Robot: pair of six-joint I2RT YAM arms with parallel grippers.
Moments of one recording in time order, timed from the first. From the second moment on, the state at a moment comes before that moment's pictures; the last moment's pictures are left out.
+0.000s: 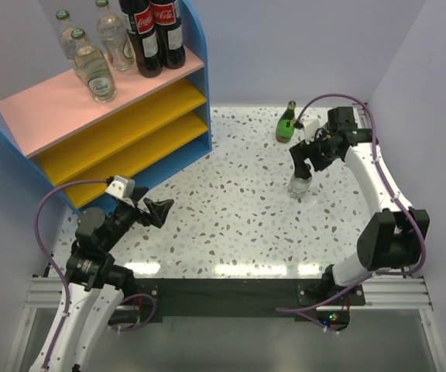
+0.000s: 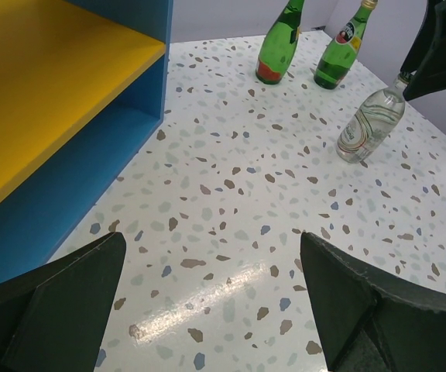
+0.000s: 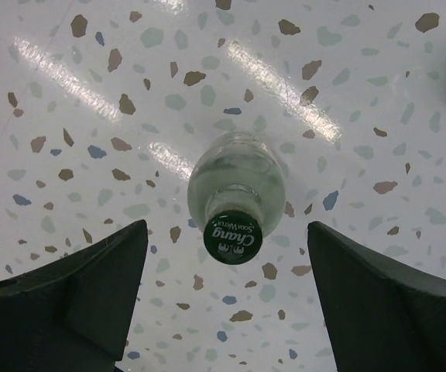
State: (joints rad) left arm -0.23 0.31 0.47 -0.25 0.31 -0.21; right arm 0.06 1.53 1.39 -0.93 -0.33 -0.49
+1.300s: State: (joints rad) left arm -0.32 0.56 0.46 -0.01 0.35 -0.26; right arm 0.09 1.55 1.38 -0.91 -0.33 -0.49
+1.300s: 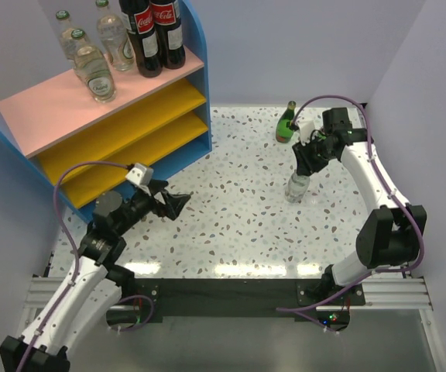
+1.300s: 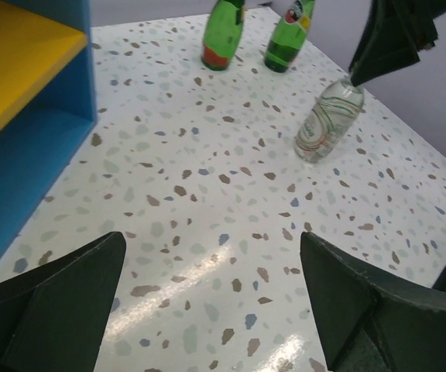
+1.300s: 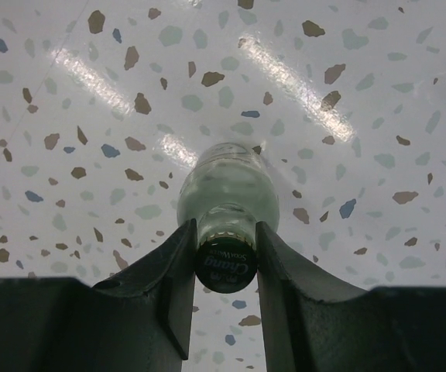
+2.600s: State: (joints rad) left arm -1.10 1.87 1.32 0.25 -0.47 -0.10; right arm 0.12 1.55 1.56 -1.03 -0.55 -0.10
